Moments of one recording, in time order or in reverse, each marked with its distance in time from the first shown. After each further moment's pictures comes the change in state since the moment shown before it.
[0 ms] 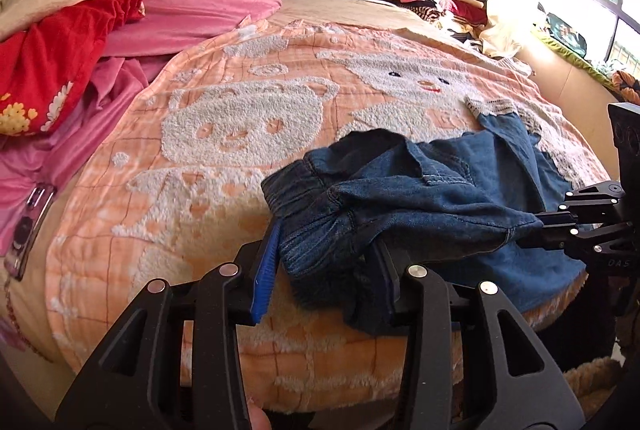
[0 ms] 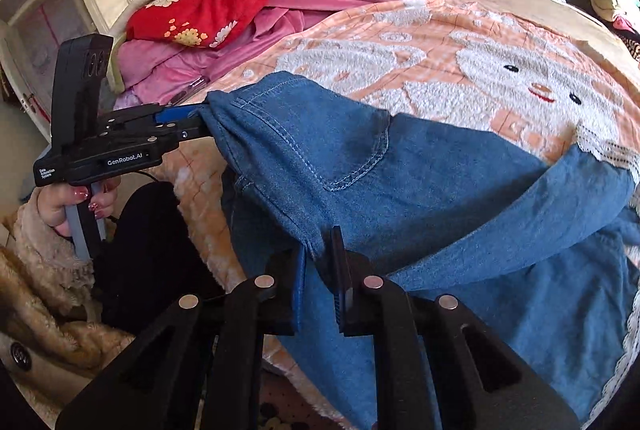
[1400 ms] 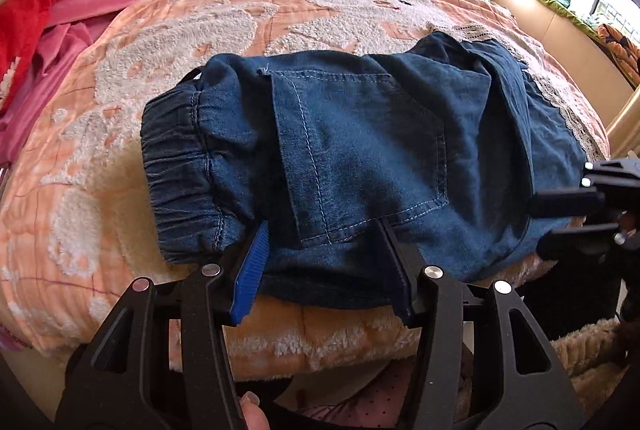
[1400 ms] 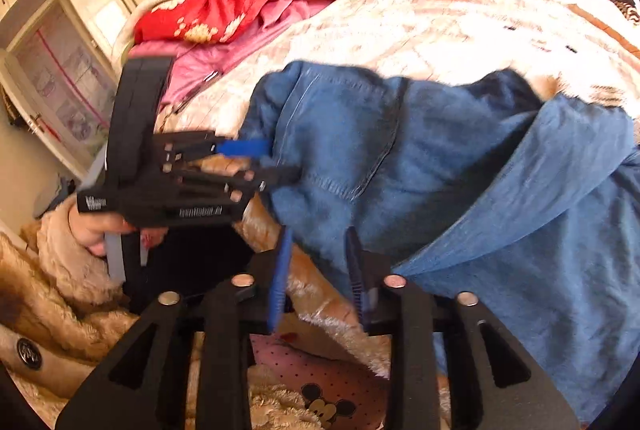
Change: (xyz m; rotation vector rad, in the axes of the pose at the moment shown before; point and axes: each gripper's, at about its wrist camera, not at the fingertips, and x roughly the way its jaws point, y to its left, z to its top) left arm 0.039 -0.046 -0.038 0.071 0.178 -0.080; right arm -0.018 0.015 -0.031 0.090 -0.005 0.039
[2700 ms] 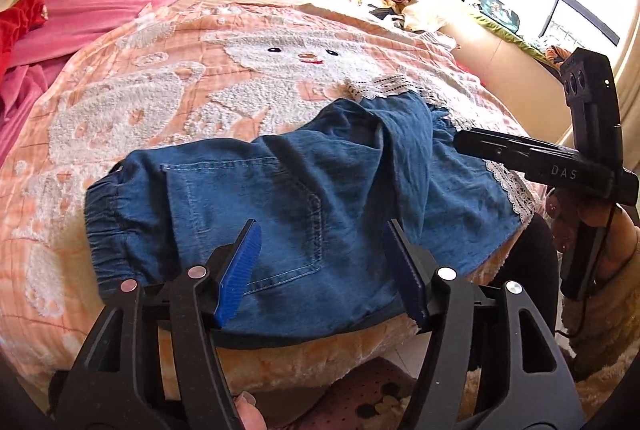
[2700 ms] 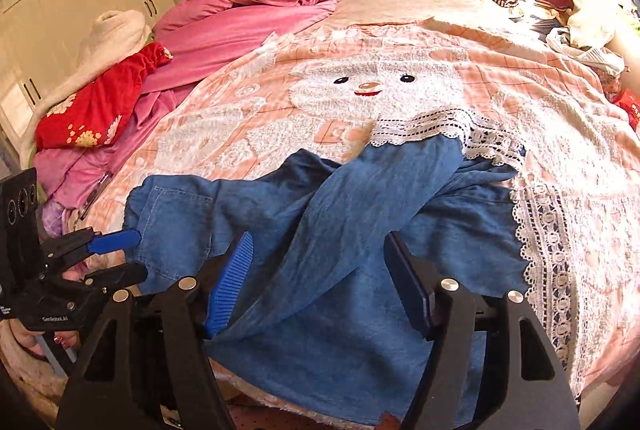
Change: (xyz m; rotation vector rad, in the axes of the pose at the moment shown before) left arm -0.039 -0.047 0.039 0.026 -0.112 -0.209; right arm -0.070 -0.084 0.016 0.248 -0.199 -0.355
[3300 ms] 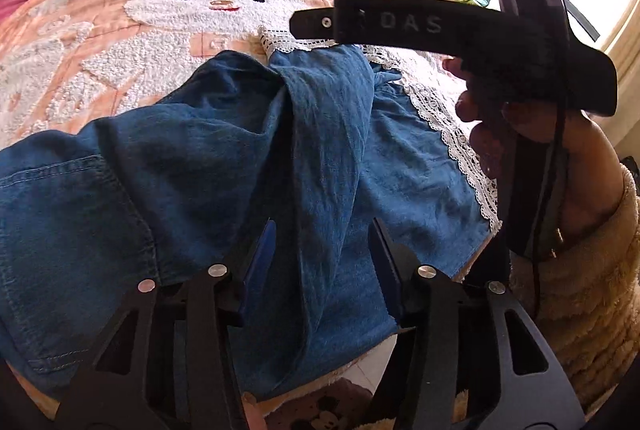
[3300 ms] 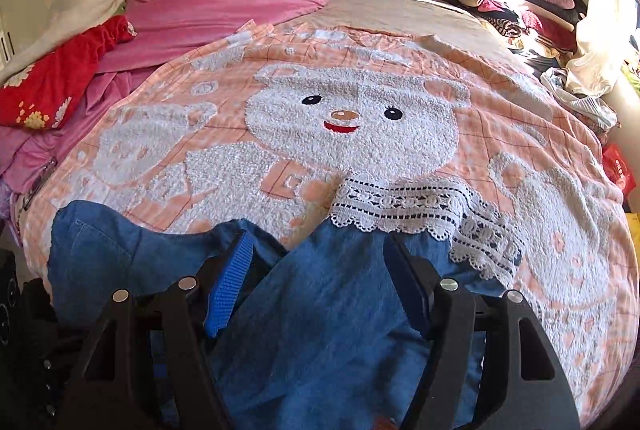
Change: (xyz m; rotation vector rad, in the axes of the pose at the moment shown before) left arm 0.092 -0.054 0.015 -0.024 0.159 -0.184; right arm 0.078 -0.009 0.071 -0.143 0.057 -0.145
